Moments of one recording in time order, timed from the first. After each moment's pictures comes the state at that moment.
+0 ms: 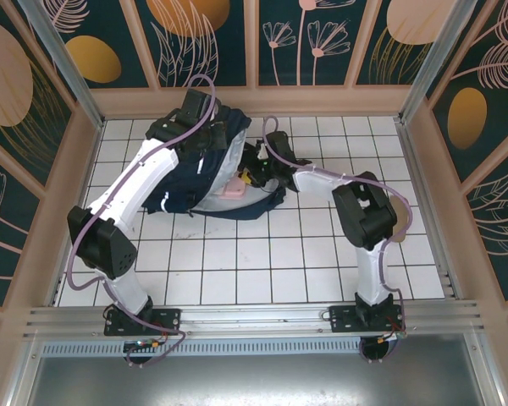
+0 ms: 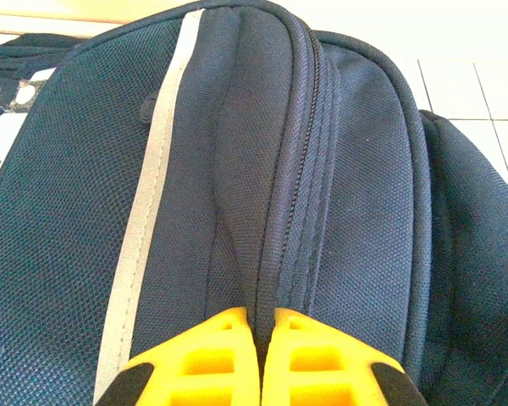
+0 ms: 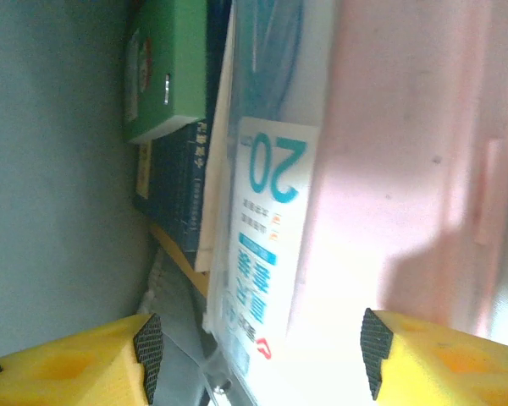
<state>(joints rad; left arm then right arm) -0.48 1.73 1.76 -0.80 -0.07 -0.46 0.58 2.00 1.36 0.03 -0.53 1.07</state>
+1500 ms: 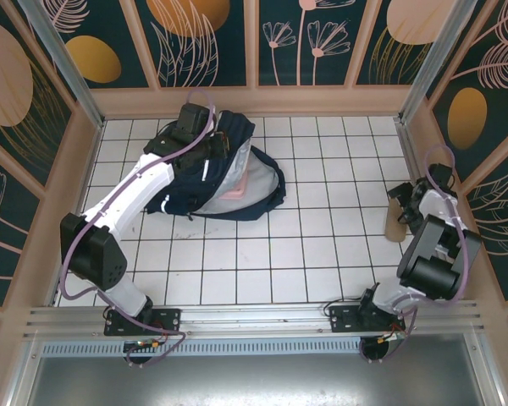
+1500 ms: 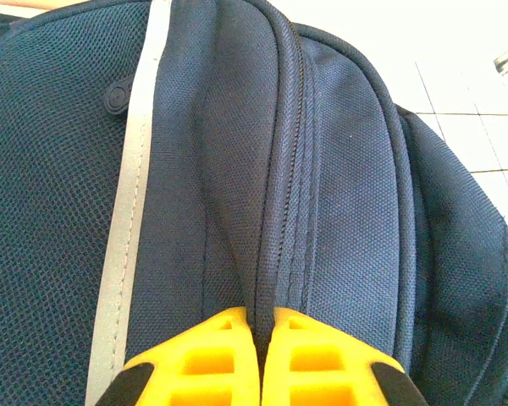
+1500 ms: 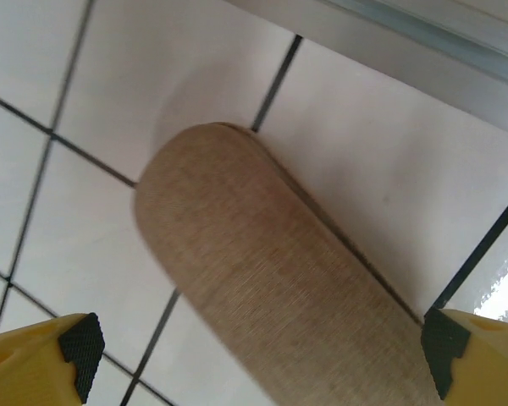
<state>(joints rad) -0.48 1.64 1.52 -0.57 0.04 -0.46 -0.47 1.55 0.93 -0.56 -0.11 0.62</state>
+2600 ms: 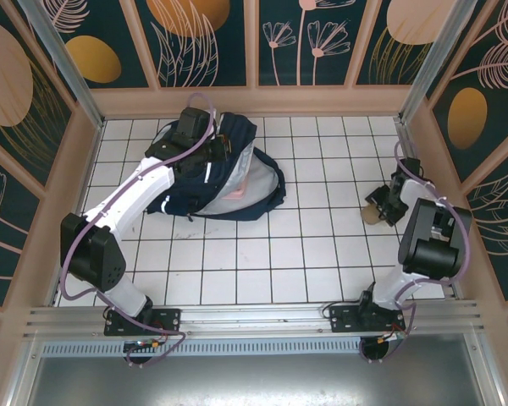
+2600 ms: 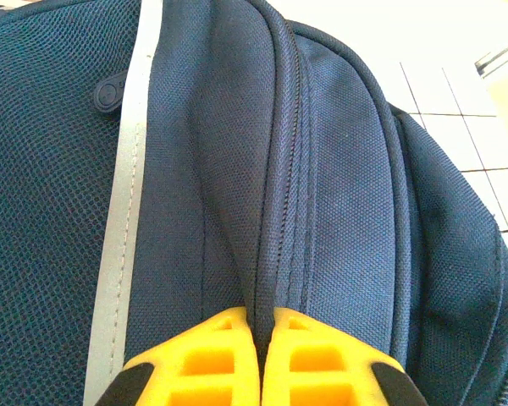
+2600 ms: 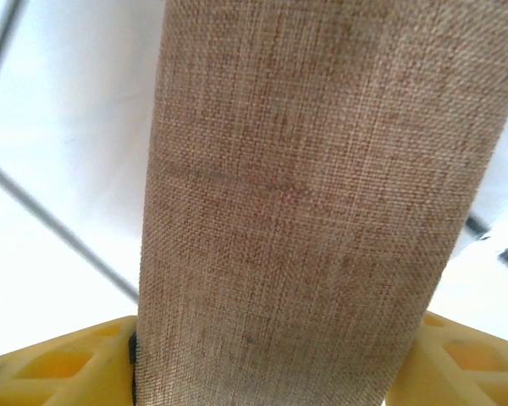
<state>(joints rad) -0.47 1.64 1.46 -0.50 0.07 -0.48 -0.21 1.59 0.97 -0.60 -0.11 0.60</state>
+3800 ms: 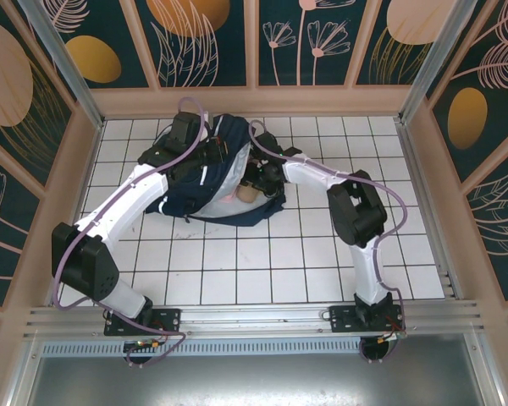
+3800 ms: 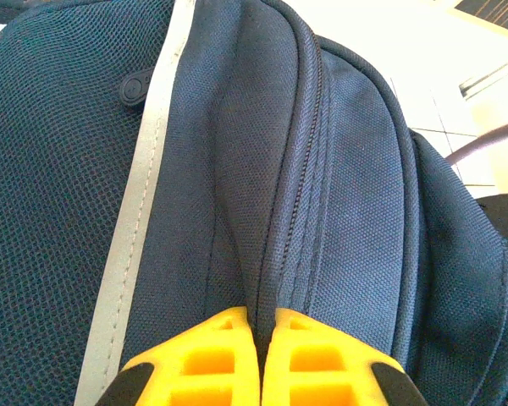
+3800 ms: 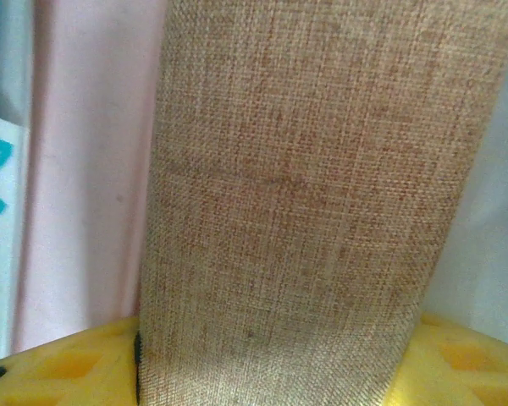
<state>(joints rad) -0.46 1.56 1.39 -0.46 0.10 -0.56 0.64 2.13 1.64 -0.56 -0.25 0.81</state>
